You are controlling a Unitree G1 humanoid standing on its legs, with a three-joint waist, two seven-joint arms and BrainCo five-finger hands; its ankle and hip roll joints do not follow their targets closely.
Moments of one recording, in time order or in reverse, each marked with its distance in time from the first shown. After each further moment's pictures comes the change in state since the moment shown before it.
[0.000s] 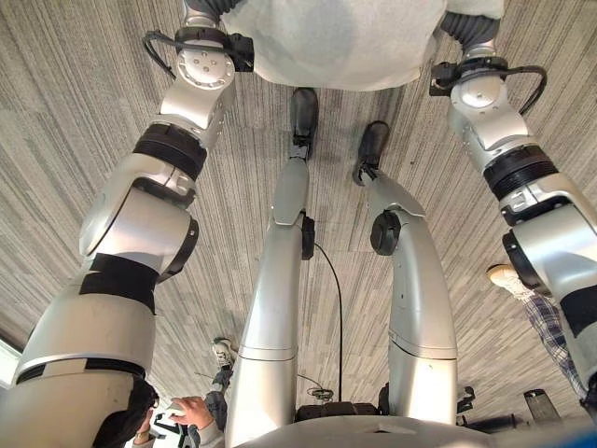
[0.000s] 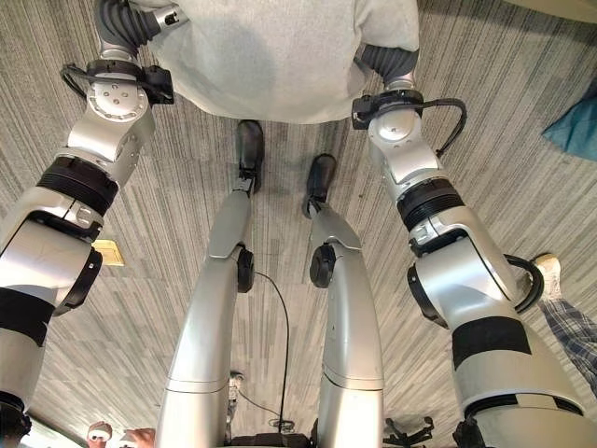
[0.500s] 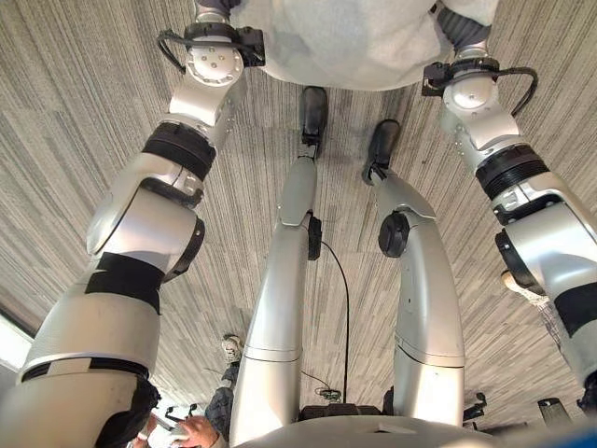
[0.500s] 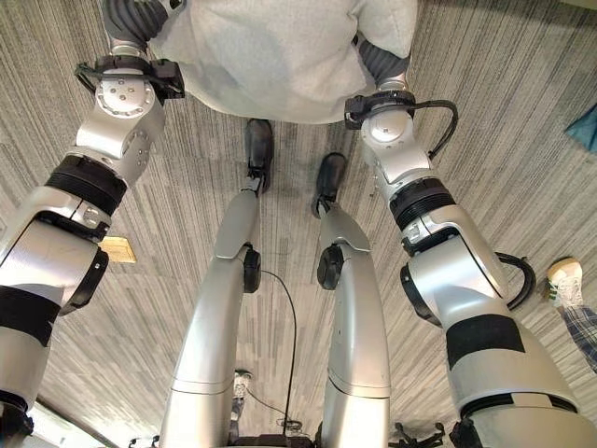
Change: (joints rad) left arm 0.011 -0.016 0.011 -0.051 -0.078 -0.009 0.003; right arm -0.014 -0.004 0.007 0.000 0.017 -0.024 -0.002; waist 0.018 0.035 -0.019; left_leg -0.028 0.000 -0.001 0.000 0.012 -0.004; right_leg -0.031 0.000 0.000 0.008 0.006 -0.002
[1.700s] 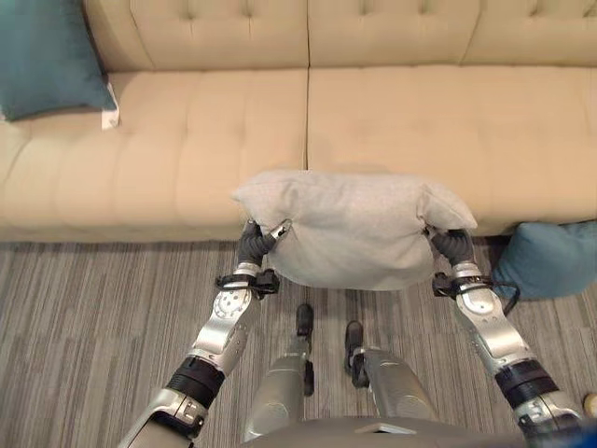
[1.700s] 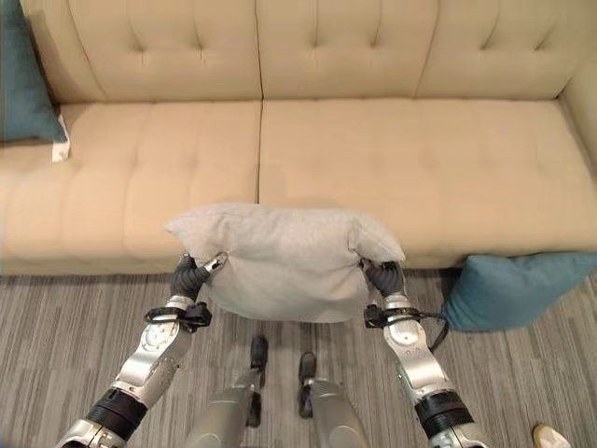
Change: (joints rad) left arm 1.293 -0.192 0.231 -0.661 0.084 -0.028 -0.250; right arm 1.254 0.040 -0.335 -0.707 -0.315 -0.003 0.226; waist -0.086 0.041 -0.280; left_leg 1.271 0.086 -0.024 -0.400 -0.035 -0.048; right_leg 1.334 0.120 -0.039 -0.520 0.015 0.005
